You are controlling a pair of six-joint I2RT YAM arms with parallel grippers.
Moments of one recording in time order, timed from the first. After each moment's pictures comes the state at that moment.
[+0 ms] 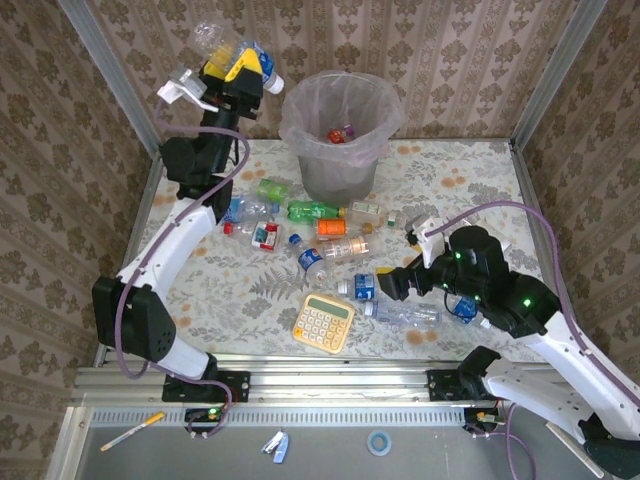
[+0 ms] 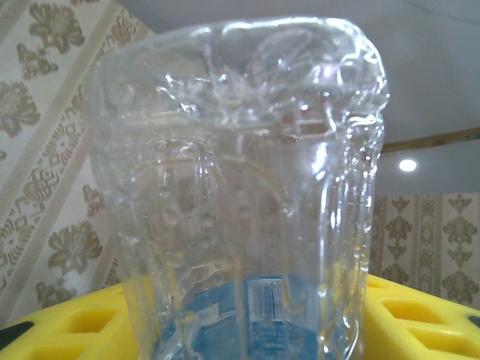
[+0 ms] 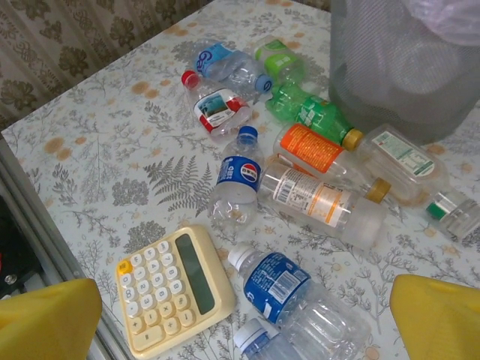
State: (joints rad) left arm -0.37 1.51 1.37 1.00 0.17 -0.53; right arm 0.66 0.74 0.96 -0.71 -0.10 0.08
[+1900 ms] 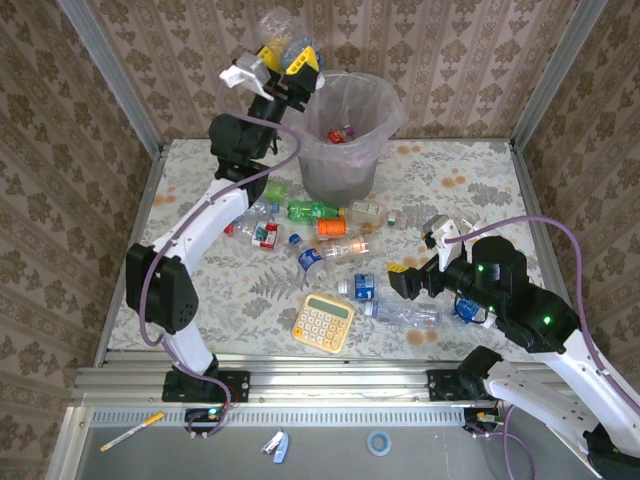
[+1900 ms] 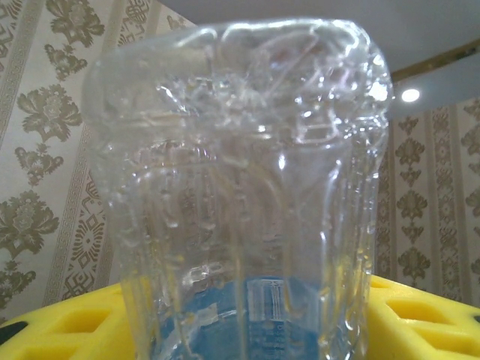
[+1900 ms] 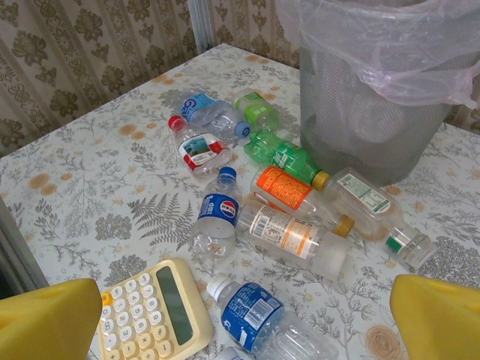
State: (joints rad) left arm -0.51 1.74 1.61 0.85 0.17 -0.24; right arm 0.66 0.64 0.94 -0.67 -0.03 0.05
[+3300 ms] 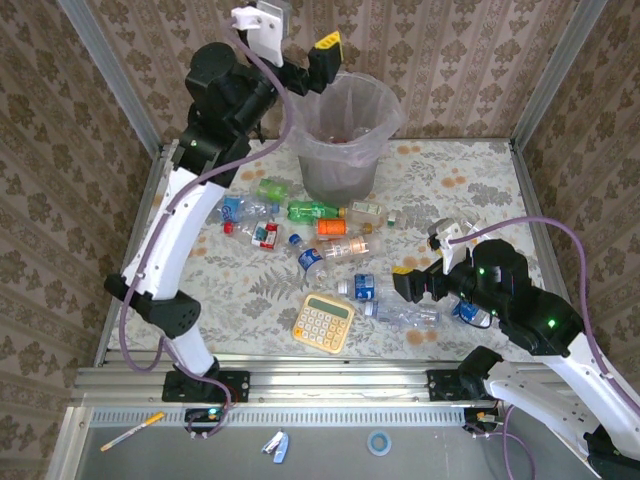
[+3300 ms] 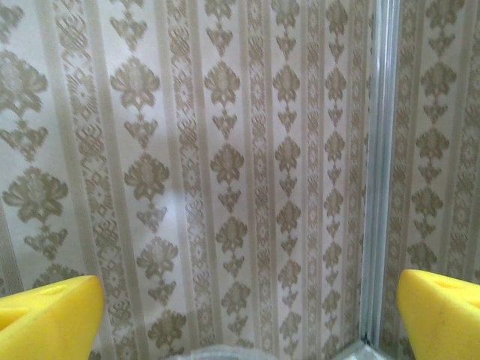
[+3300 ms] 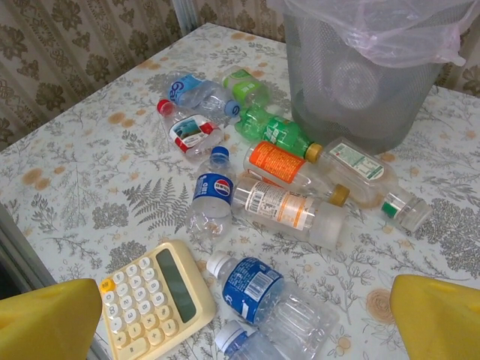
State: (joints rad) left arm -0.64 1.71 2.21 -0.25 0.06 0.03; right arm 0.66 0.62 0.95 -0.75 0.00 0.12
